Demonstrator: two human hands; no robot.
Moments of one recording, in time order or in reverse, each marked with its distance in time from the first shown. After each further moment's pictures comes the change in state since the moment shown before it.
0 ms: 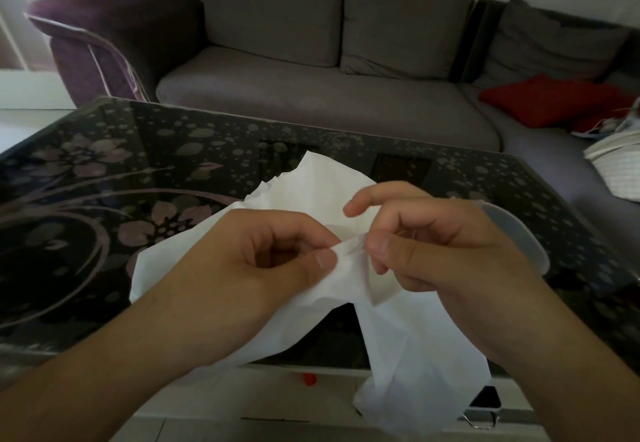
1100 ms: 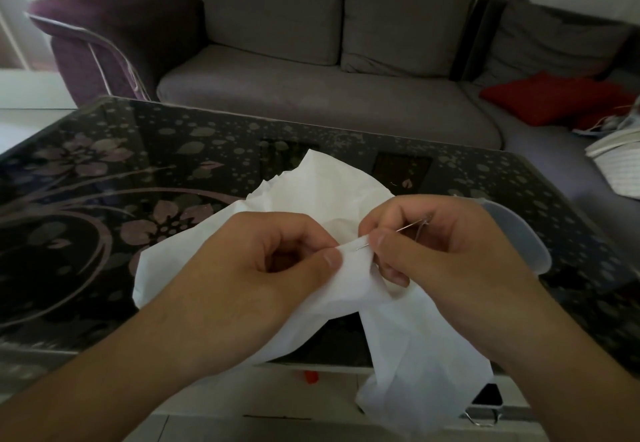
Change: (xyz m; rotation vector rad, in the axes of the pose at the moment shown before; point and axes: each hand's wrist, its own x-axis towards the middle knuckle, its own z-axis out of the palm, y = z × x) left_hand 0.000 -0.004 0.005 0.166 0.046 0.038; right_hand 0.000 0.002 0.009 -0.201 0.157 0.078
